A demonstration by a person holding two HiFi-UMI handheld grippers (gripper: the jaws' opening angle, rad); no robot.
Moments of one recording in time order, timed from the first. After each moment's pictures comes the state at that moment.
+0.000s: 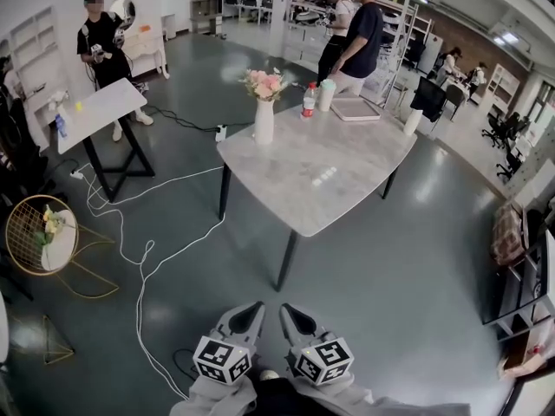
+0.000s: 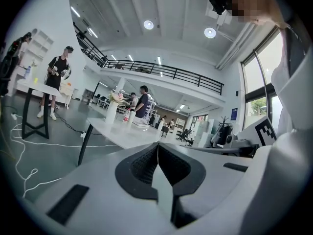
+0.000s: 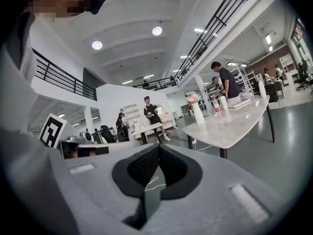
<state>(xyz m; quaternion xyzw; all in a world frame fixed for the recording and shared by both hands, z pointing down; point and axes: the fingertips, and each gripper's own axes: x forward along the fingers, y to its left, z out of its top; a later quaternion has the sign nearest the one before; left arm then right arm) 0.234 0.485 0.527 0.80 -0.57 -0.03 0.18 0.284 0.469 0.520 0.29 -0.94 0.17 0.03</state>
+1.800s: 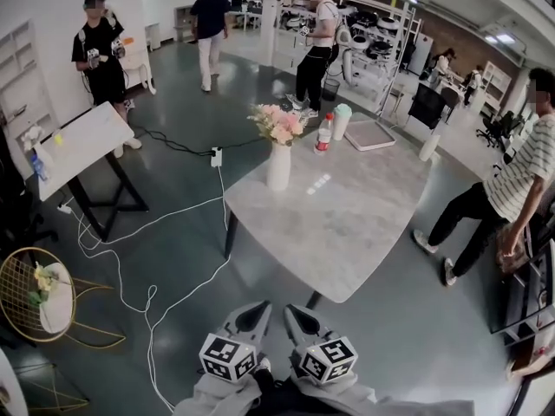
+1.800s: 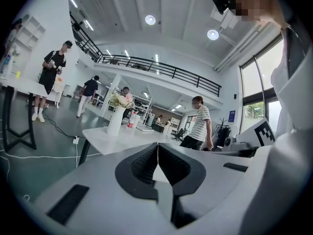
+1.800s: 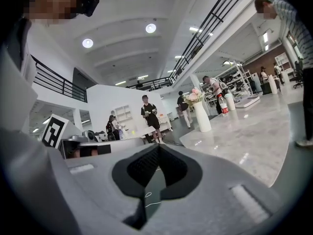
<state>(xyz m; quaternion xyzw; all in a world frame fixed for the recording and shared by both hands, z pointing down) 0.041 0.247 0.519 0.83 -0.53 -0.03 0.19 0.087 0.239 0.515 0.32 -0.93 0.18 0.02</state>
